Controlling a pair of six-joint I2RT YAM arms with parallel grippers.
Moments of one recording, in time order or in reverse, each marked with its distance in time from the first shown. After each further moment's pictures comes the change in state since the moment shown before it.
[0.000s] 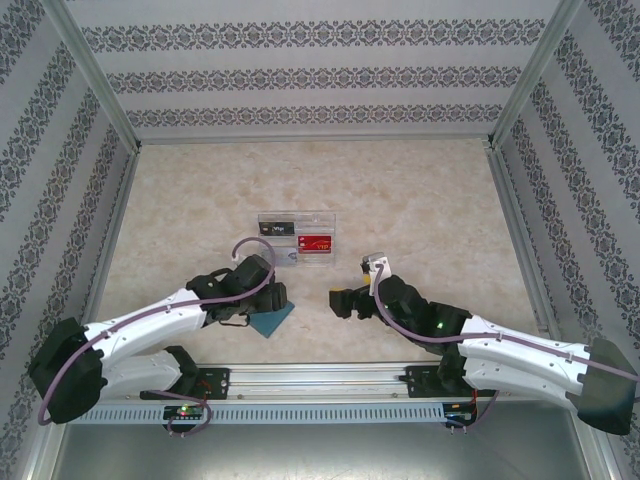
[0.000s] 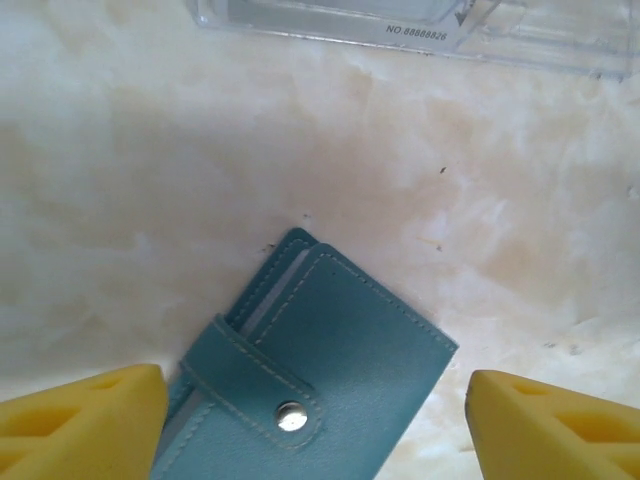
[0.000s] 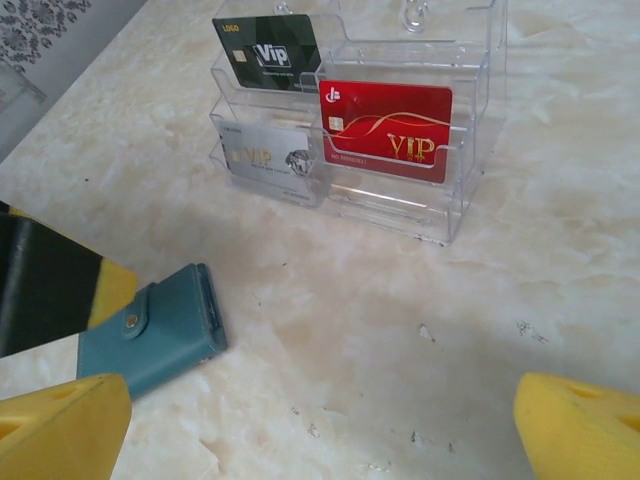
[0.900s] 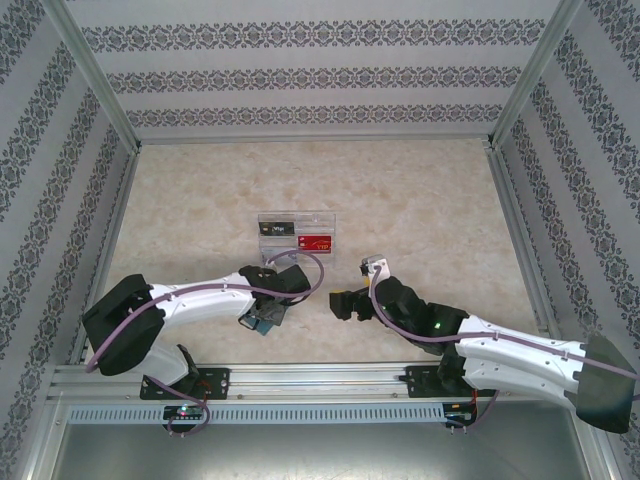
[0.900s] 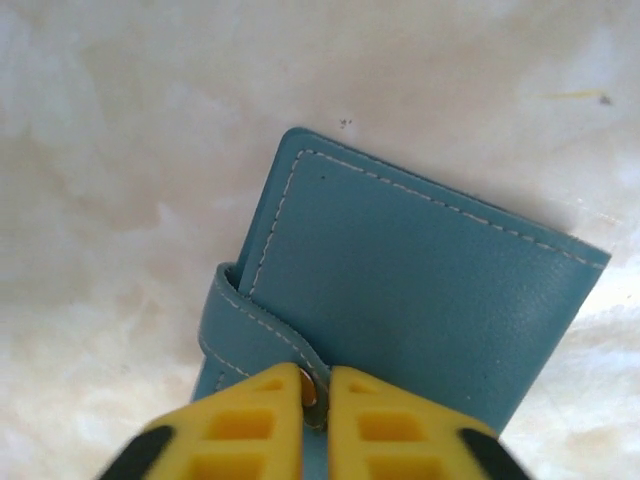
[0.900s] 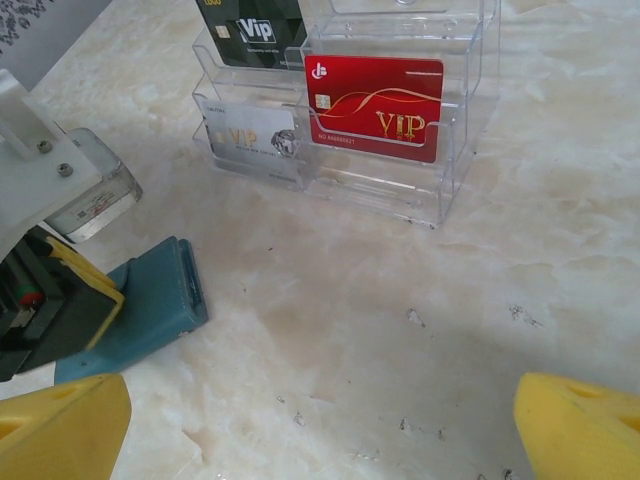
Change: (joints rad) left arm -0.146 0.362 0.193 -0.240 -0.174 0.180; right arm 0.000 0.028 -0.015 0.012 0.000 0.003
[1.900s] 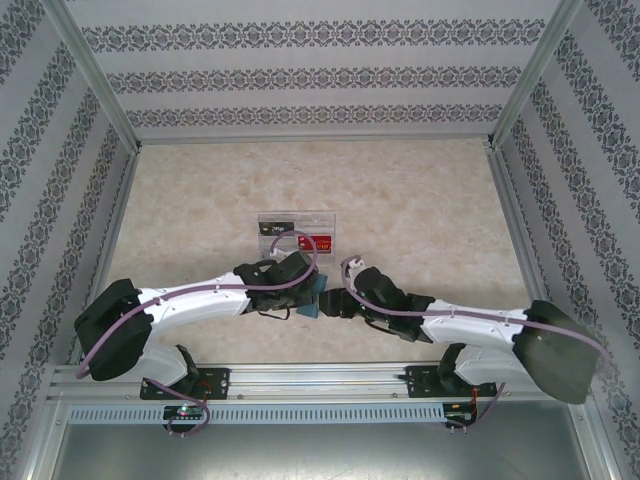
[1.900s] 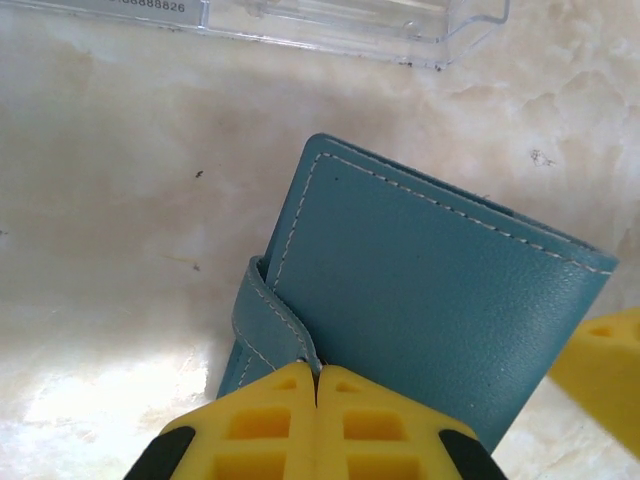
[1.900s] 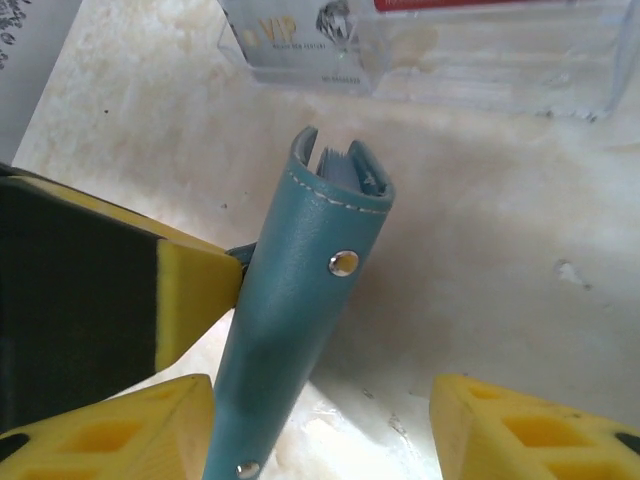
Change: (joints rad) left arm -0.002 -0.051 0.020 0.372 0.200 -0.393; right arm -0.088 0.368 0.011 0.294 -0.321 0.161
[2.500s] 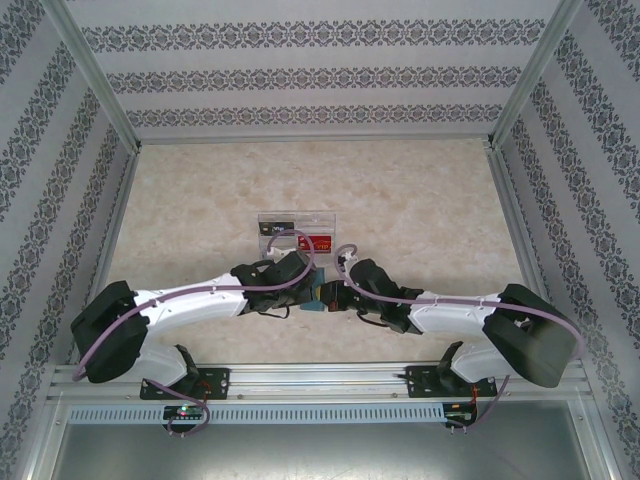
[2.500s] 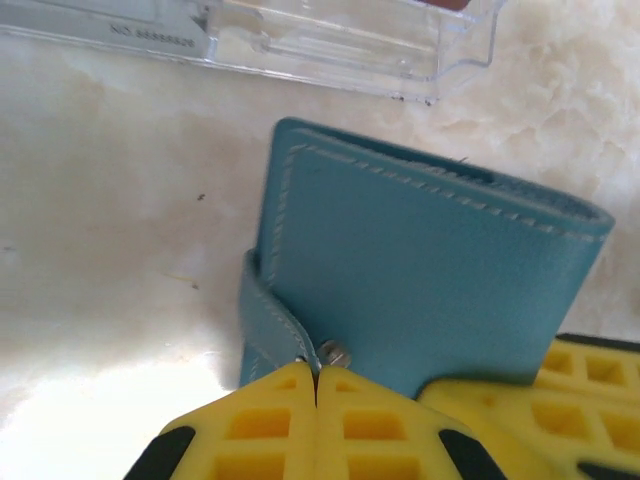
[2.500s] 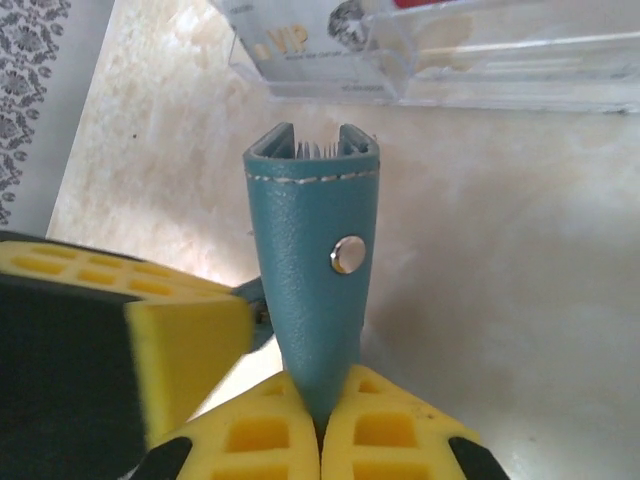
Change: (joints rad) left arm 0.002 -0.032 -0.015 0.014 -0.041 -0.017; right arm -0.072 0.129 0.020 0.140 -0.109 0.081
